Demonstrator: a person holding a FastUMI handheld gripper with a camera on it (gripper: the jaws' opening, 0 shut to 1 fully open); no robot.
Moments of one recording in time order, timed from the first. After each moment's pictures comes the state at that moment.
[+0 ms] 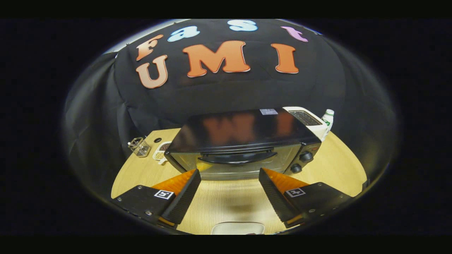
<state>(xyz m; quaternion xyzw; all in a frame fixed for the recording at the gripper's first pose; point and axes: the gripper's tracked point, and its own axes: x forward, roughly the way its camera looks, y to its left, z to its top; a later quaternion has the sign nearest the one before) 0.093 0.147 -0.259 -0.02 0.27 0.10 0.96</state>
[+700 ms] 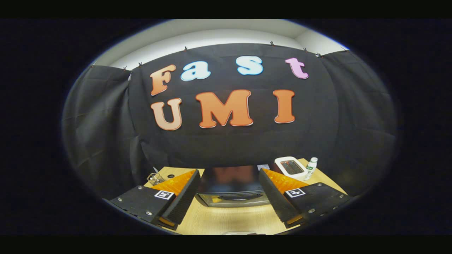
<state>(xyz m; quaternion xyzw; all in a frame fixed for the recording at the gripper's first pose) 0.057 0.142 -0.047 -0.01 0.08 0.10 0.99</state>
